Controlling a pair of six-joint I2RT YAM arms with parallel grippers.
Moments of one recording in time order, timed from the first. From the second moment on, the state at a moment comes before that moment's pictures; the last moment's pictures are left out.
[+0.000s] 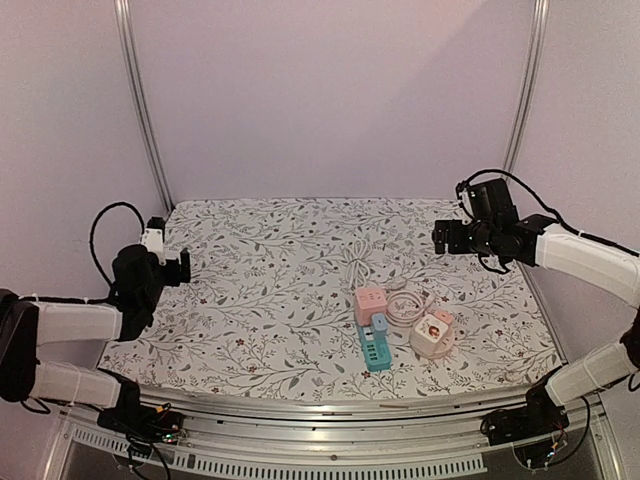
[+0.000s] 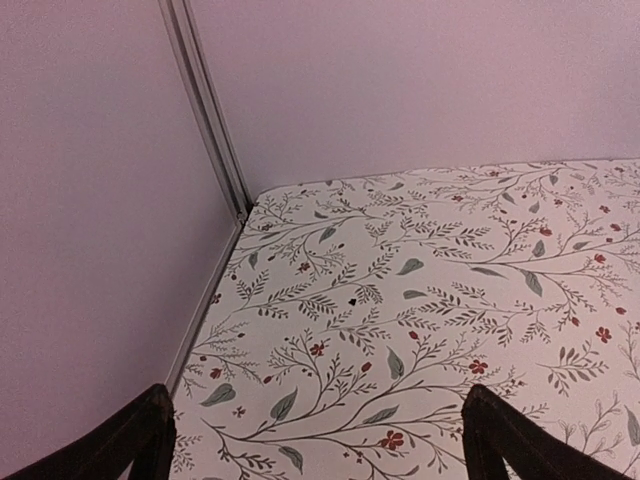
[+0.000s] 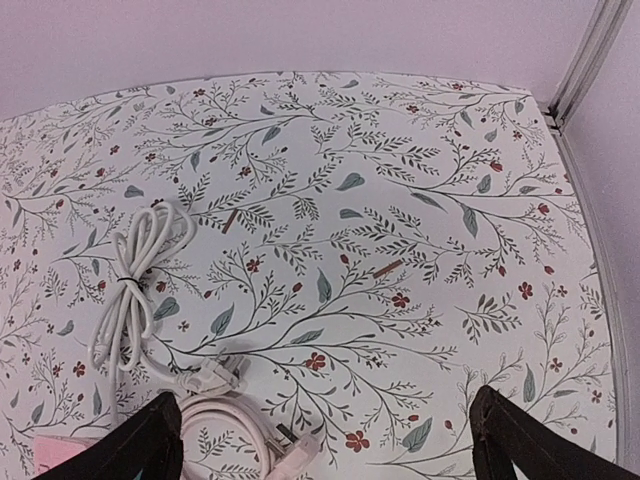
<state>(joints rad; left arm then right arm) -0.24 1.14 0.30 0.65 -0.41 0.12 0.49 1.35 1.01 -0.34 0.30 0.32</state>
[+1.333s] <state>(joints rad) -0.10 1.55 0.34 1.03 -0.28 0.01 0.13 1.47 0.44 0.71 0.27 -0.06</state>
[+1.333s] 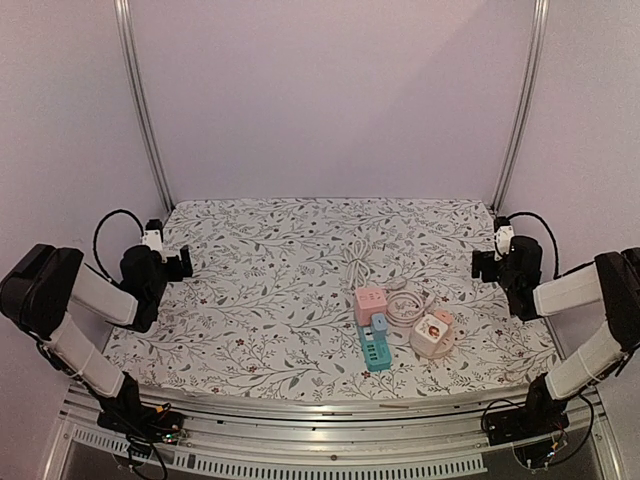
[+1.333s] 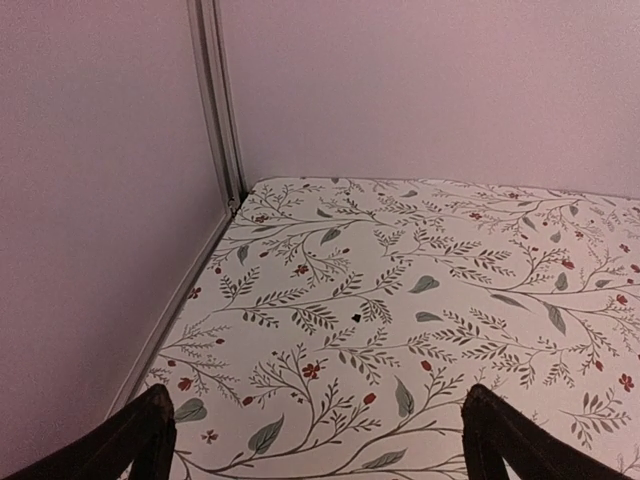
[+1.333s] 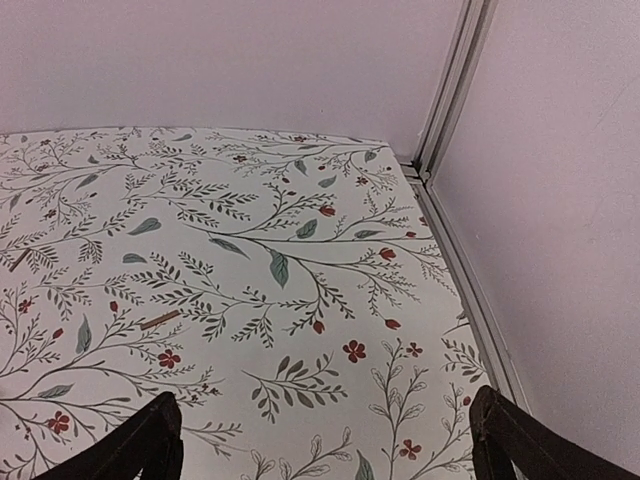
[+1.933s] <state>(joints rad) -0.10 1.55 0.34 1.03 -0.29 0.01 0.03 1.55 0.45 0.81 0.15 0.01</state>
